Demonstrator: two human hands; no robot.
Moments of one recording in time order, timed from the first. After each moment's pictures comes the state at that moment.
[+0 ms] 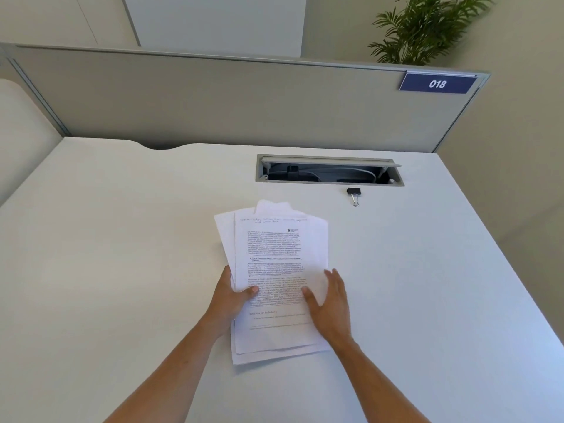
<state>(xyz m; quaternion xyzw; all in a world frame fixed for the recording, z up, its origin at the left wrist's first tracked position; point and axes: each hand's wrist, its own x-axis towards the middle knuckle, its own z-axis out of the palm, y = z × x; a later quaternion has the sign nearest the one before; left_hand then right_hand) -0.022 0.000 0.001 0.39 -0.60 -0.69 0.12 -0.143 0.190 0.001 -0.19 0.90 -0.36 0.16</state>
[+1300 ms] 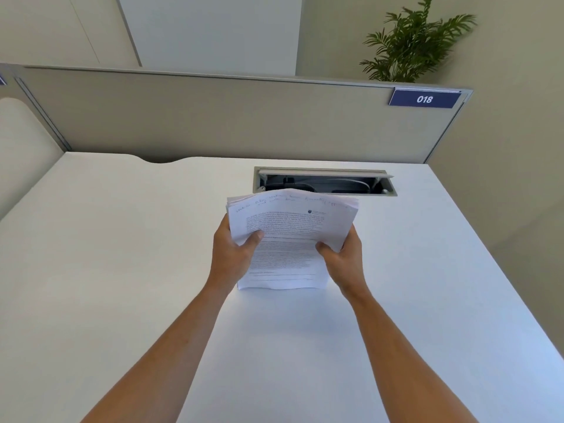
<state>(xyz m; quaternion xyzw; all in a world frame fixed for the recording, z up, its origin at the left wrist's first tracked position) -0.069 -0.003 0.130 0.28 -0.69 -0.57 0.33 -0.192 0.158 0.120 -0.23 0.73 -0.64 0.11</state>
